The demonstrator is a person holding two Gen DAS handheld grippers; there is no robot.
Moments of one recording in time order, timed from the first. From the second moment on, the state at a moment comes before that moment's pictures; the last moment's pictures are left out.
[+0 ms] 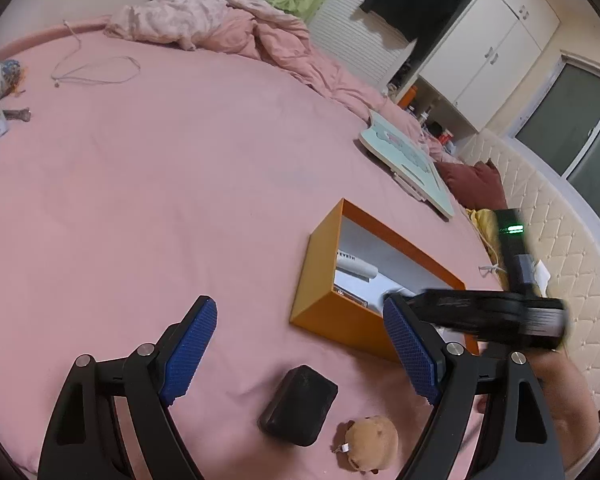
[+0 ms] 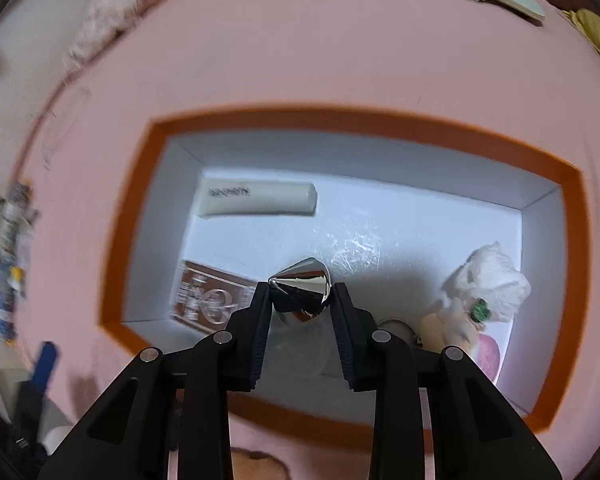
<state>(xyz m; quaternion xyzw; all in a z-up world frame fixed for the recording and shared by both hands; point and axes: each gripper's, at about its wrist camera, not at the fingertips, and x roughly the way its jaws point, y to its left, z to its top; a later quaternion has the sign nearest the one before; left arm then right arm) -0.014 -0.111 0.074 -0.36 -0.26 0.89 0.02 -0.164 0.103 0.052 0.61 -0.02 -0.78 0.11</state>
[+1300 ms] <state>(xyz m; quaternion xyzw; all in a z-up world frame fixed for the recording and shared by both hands) -0.015 -0.053 0.085 -0.36 -0.12 0.92 0.08 0.017 0.259 0.106 0.42 -0.23 -0.88 0.04</state>
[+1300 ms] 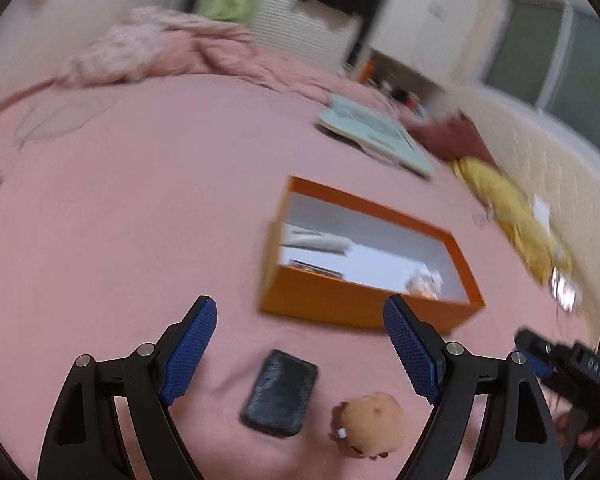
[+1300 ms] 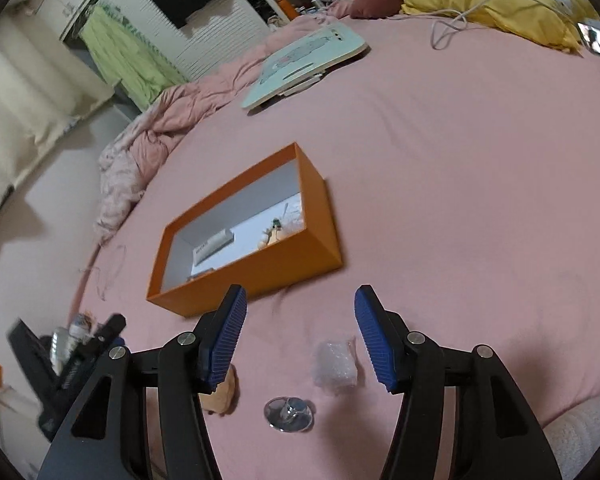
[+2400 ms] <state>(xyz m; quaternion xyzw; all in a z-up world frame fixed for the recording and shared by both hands) -0.218 0.056 0.022 -0.63 0.07 0.78 0.00 0.007 0.239 0.101 0.43 -0.31 -0.84 0.15</state>
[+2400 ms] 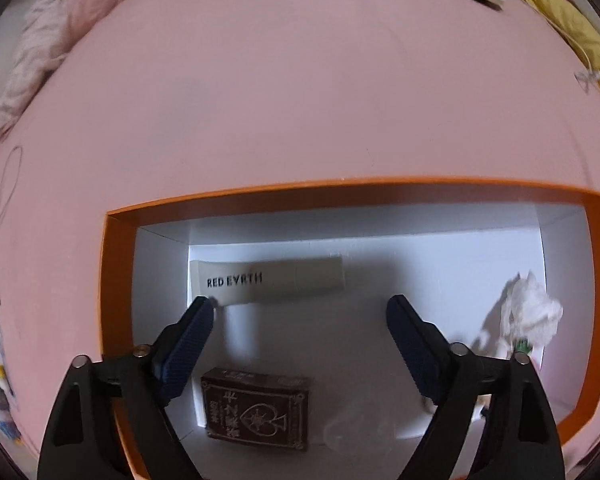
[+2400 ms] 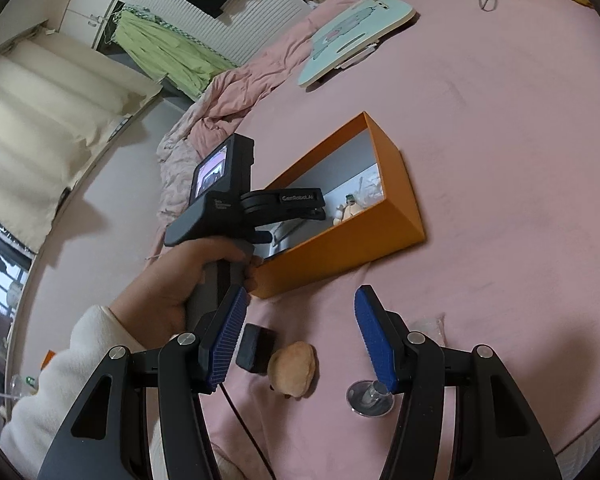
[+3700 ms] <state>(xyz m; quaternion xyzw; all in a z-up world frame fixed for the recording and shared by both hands) -0.187 0.029 0.058 -0.59 -0.03 0.80 0.15 0.004 0.238 0.097 0.43 -0.32 -0.83 0.16</state>
